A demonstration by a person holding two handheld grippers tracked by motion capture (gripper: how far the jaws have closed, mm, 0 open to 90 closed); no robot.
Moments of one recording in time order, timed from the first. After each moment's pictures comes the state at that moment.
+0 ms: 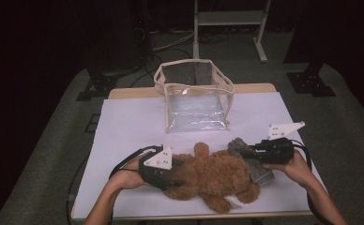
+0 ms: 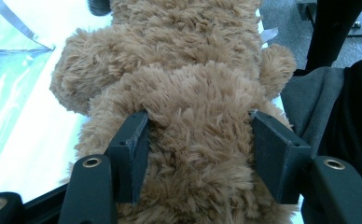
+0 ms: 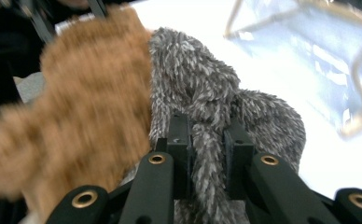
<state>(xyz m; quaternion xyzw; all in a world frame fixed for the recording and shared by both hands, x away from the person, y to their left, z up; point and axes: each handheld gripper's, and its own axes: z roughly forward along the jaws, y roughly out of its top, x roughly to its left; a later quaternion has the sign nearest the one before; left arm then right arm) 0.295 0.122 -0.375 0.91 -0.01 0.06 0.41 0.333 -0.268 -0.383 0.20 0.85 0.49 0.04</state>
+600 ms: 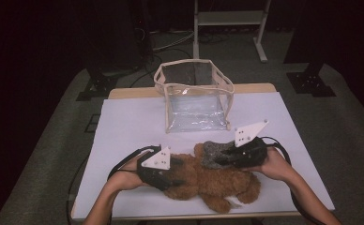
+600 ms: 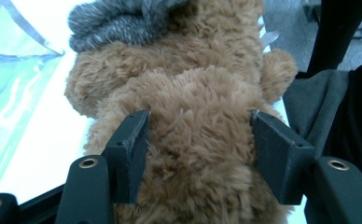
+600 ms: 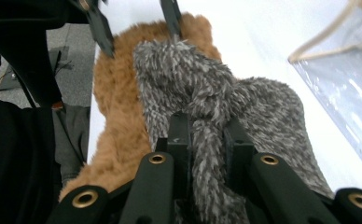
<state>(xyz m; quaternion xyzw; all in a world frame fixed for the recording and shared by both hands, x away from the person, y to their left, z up) 0.290 0.131 -0.367 0.90 0.00 0.08 0.42 0.318 -0.186 -0.351 0.09 0.90 0.43 0.03</state>
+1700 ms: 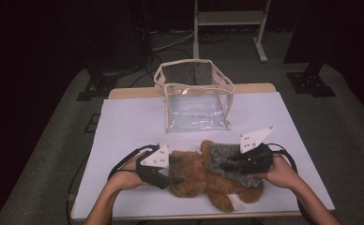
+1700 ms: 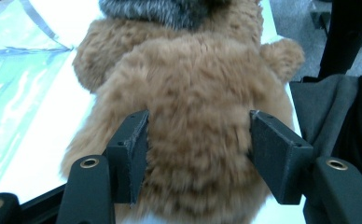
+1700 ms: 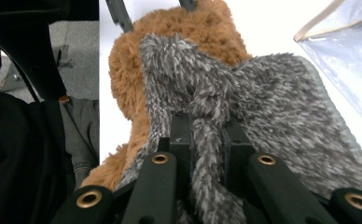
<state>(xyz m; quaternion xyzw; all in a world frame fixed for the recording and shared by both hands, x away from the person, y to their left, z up) 0.296 0.134 -0.373 0.91 0.01 0.08 0.42 0.304 -0.199 -0.359 0.11 0.90 0.42 0.03</state>
